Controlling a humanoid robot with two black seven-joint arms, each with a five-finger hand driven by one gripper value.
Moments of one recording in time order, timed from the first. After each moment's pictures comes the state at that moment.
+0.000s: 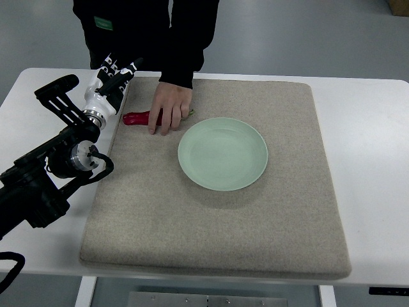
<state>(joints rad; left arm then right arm) -0.69 0.27 -0.75 -0.93 0.06 0.19 -0.39 0.03 0.00 0.02 0.11 -0.13 0.00 0.06</state>
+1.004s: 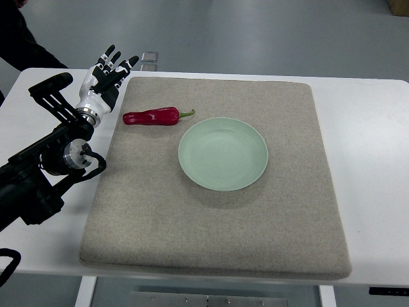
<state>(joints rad) -0.70 0.29 -0.73 -0.87 0.07 0.11 -0.39 0.03 0.00 0.02 0.11 -0.13 0.00 0.06</state>
